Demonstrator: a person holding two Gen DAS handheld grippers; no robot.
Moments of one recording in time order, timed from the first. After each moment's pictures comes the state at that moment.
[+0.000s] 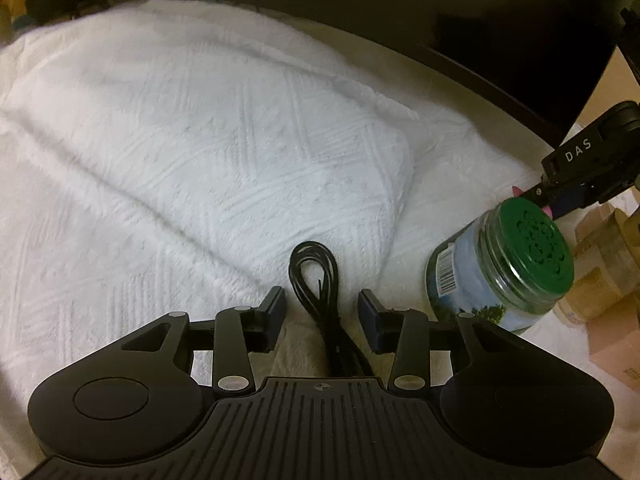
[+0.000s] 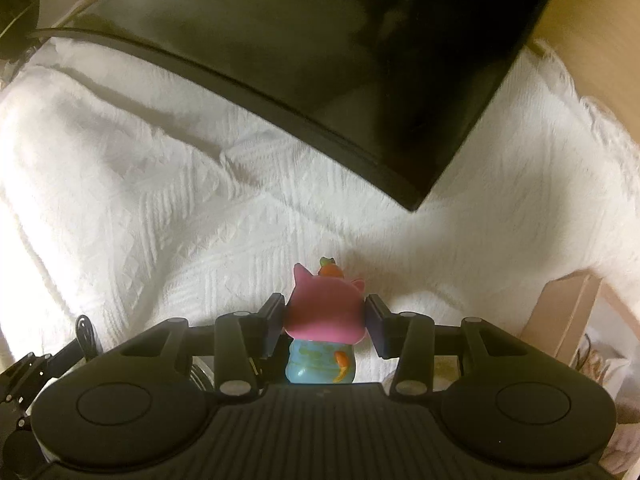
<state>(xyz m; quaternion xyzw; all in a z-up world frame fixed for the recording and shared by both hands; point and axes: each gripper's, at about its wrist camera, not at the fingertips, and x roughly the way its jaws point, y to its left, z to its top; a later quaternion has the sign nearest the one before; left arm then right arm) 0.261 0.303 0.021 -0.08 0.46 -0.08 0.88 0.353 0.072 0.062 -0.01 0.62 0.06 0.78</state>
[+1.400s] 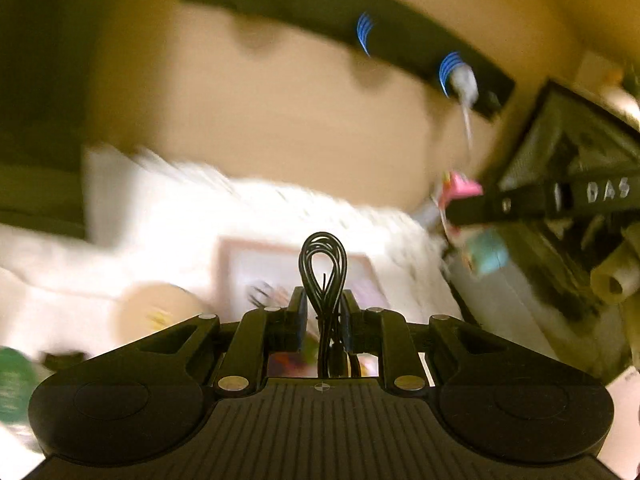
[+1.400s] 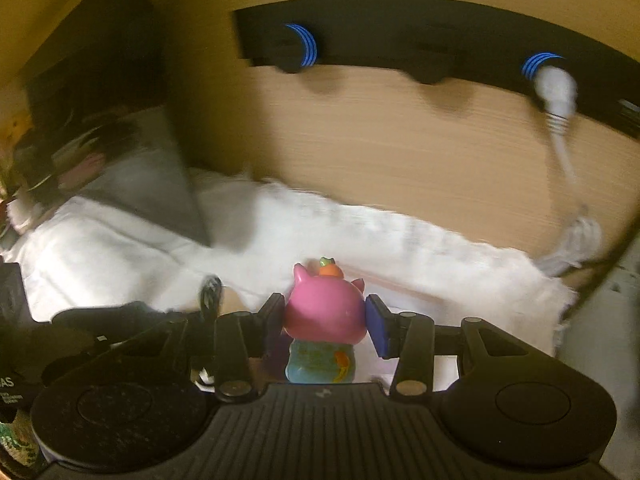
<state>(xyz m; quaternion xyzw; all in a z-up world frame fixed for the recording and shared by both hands) 0.202 0.034 0.146 -0.03 0.37 -0.42 0.83 0.120 -0.148 0.245 0.07 0.40 -0.02 0.92</state>
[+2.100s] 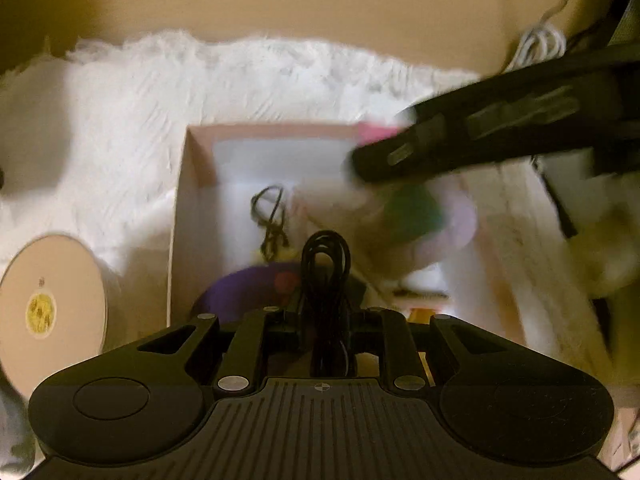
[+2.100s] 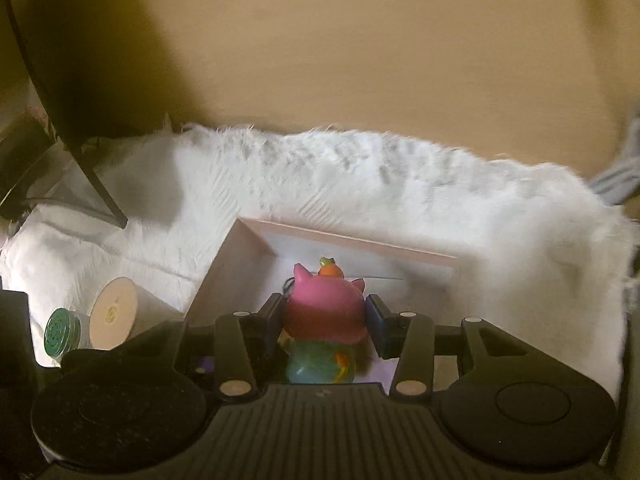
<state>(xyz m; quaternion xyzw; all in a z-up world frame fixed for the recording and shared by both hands) 0.247 -0.068 0.051 0.10 0.48 -0.35 0.80 0.201 -0.203 0.102 0.15 0.45 -0.02 0.88</state>
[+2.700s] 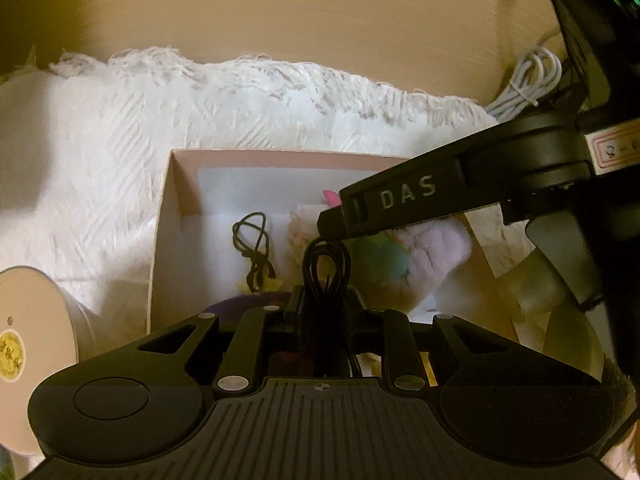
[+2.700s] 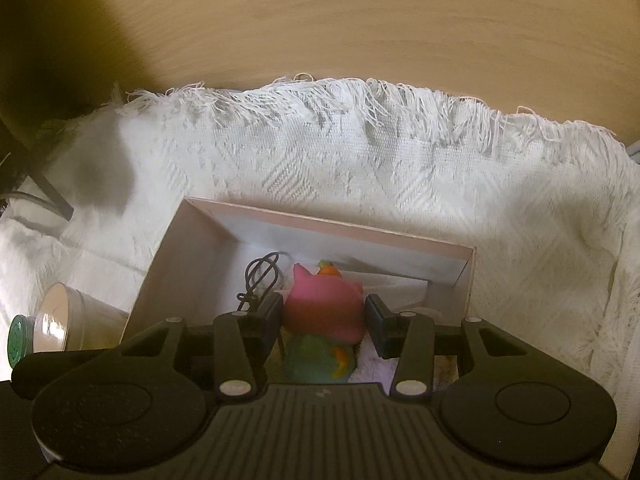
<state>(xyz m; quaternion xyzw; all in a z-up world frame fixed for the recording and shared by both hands) 0.252 -0.072 0.042 0.07 0.46 -0.37 0.81 0.232 -0.214 0.052 0.16 0.49 -0.04 0.85</state>
